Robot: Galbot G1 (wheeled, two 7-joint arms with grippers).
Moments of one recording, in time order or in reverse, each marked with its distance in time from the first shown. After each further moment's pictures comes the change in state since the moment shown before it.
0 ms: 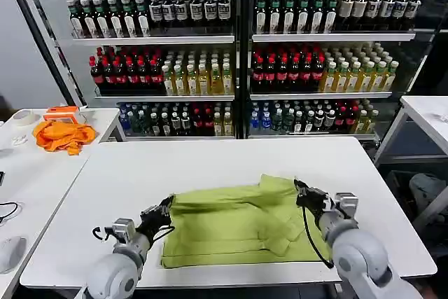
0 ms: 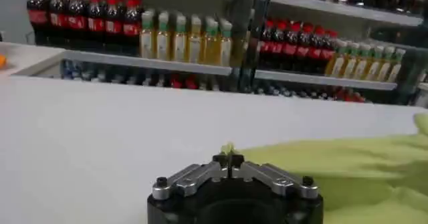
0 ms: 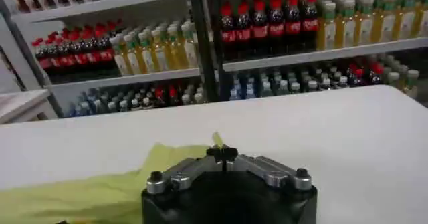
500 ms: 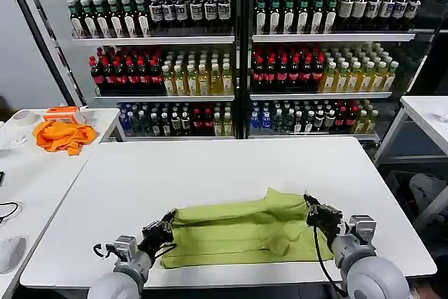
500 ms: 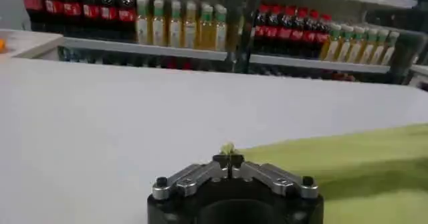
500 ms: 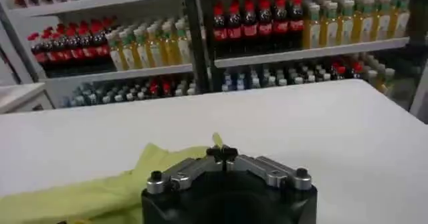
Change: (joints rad) left arm 0.086 -0.034 0.000 -0.031 0.086 0.004 0.014; right arm -0.098 0.006 0.039 0.031 -0.032 0.000 0.000
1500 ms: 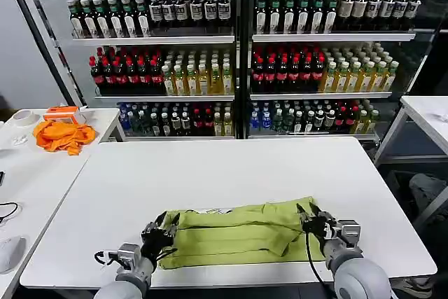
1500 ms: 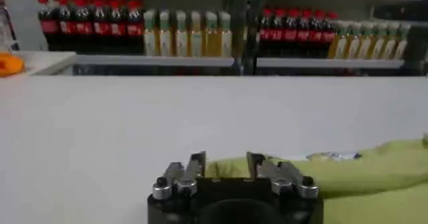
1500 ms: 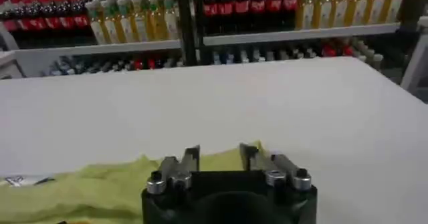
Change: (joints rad) left arm 0.061 -0.071 -0.022 -0.028 0.138 -0.070 -0.010; right arm -0.001 0.031 -0.038 -0.068 -0.116 0.022 -0.015
